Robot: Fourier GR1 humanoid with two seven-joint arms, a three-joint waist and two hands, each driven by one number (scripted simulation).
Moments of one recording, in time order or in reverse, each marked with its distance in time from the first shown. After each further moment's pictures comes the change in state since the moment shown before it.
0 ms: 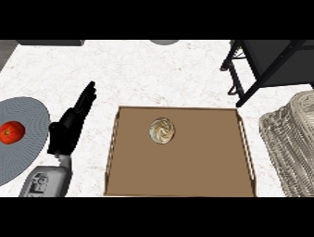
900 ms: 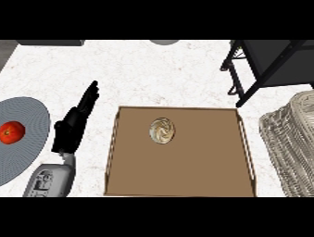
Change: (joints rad) left arm -0.017 -0.015 0.000 0.032 -0.014 0.012 -0.021; right arm -0.114 0.018 -0.192 0.465 -0.292 -0.301 -0.390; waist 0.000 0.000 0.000
